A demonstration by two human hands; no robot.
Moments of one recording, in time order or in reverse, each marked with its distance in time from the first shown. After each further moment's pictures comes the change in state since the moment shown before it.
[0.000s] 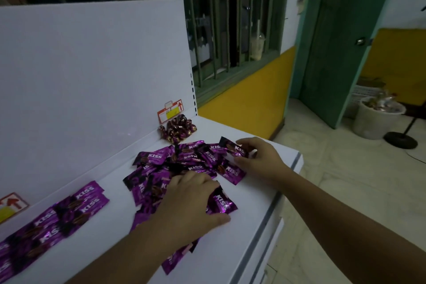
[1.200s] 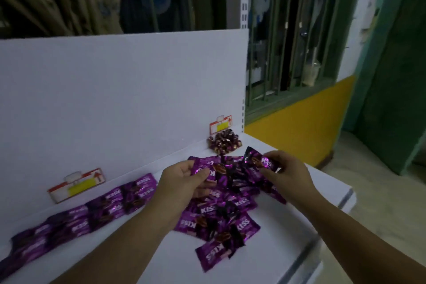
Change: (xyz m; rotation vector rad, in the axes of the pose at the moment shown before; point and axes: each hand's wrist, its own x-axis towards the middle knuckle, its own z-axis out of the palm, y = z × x) left_hand -0.033 -0.040 -0.043 -1.405 0.536 -0.598; right_hand -0.003 -0.041 0.021 0.047 0.064 -0.156
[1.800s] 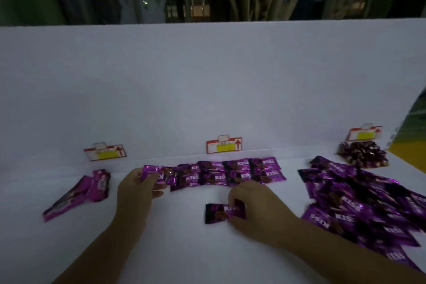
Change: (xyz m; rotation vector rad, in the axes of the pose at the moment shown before) left_hand -0.115 -0.046 -0.267 -0.027 0.962 0.058; right_hand -0.102 -0.146 0.202 -0.195 -0.734 -0.926
